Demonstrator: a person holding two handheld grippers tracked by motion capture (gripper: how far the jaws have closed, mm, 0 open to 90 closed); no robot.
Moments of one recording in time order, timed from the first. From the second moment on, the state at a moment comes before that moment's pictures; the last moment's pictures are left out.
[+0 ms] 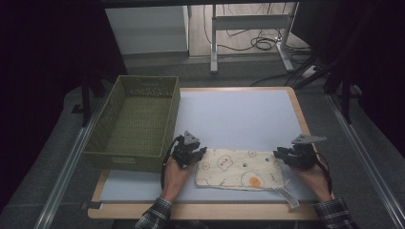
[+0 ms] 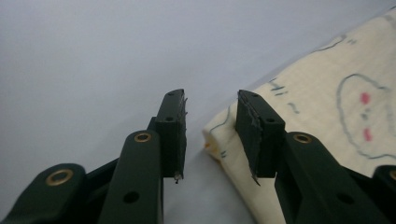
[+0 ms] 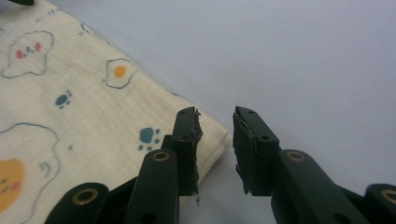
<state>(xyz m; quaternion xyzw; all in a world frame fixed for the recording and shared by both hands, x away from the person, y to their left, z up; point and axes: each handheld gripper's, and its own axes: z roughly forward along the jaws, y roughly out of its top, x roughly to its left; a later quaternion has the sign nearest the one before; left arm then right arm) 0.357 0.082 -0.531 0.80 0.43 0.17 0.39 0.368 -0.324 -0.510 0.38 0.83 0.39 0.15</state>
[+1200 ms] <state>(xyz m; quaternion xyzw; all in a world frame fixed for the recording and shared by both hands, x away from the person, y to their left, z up) 0.356 0.061 -0.539 0.84 0.37 0.16 0.37 0.413 -0.326 -0.503 0.39 0.82 0.37 0.17</state>
